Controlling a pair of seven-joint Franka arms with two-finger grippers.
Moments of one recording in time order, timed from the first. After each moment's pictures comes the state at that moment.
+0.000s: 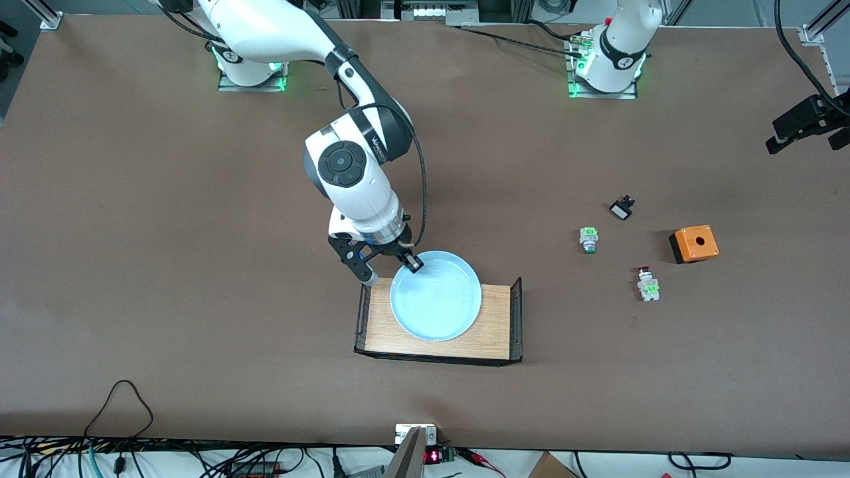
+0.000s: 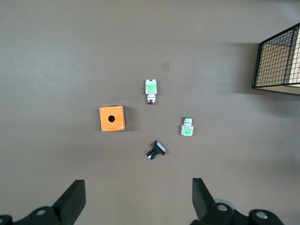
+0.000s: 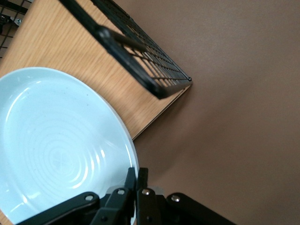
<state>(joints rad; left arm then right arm) 0.02 -0.03 0.04 -1.52 -0.01 1.51 -0.03 0.68 0.74 -0.07 -1.25 0.15 2.25 1.41</state>
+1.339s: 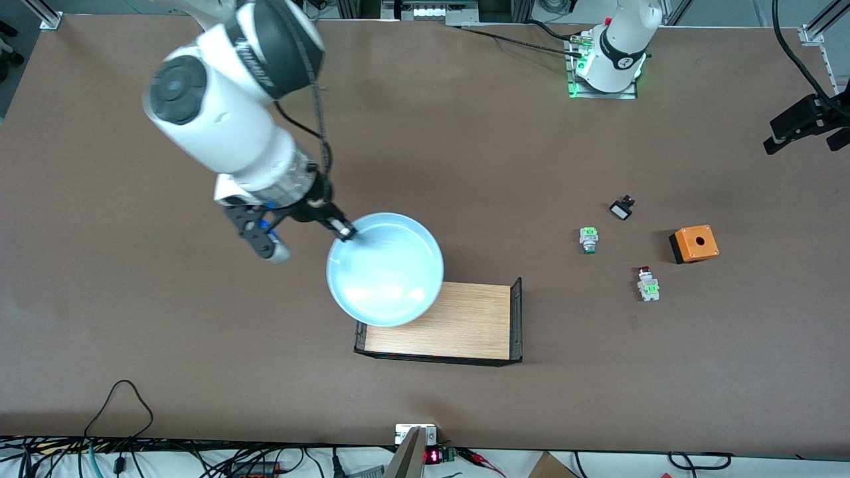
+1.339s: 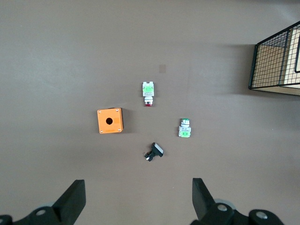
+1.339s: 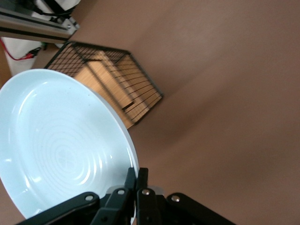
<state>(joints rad) 0.02 -0.03 0.02 -1.50 -0.01 1.51 -0.03 0.51 0.47 -0.09 -1.19 0.26 1.79 1.10</state>
